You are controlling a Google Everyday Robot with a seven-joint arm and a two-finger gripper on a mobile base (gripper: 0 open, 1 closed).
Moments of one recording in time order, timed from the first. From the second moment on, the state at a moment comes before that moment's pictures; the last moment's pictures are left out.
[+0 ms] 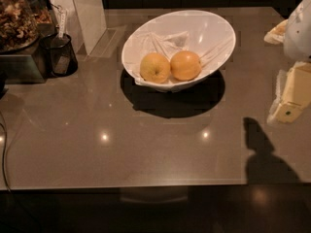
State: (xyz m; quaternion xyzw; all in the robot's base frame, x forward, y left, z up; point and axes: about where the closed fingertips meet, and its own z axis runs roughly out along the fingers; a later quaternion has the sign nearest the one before) arm 0.438 -0.217 0.976 -0.60 0.78 -0.03 0.16
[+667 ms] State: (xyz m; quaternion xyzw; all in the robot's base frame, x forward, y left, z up) arm 0.447 -0.207 0.983 -0.62 0.77 -0.03 0.17
